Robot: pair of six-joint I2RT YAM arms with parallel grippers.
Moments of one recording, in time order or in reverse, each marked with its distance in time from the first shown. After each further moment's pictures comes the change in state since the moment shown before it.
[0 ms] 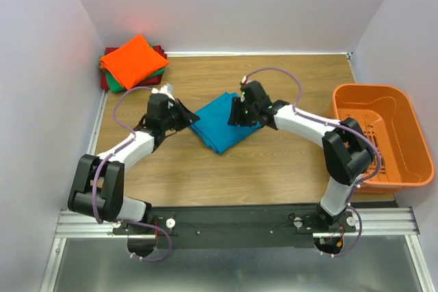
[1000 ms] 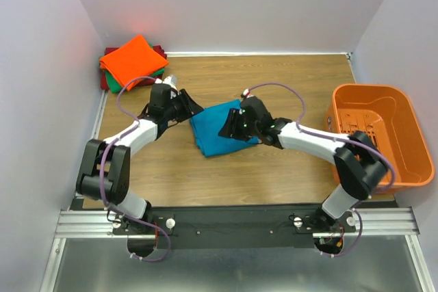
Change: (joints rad) left arm -0.018 0.182 0.129 -0.016 0.019 0.064; right arm 0.141 -0.121 -0.246 0.190 -0.045 0.264
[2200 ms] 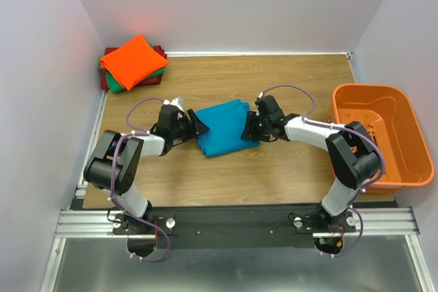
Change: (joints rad) left arm -0.045 0.066 -0.250 0.269 -0.002 -0.022; right arm -0.196 0.056 -0.050 -0.096 -0.002 -0.188
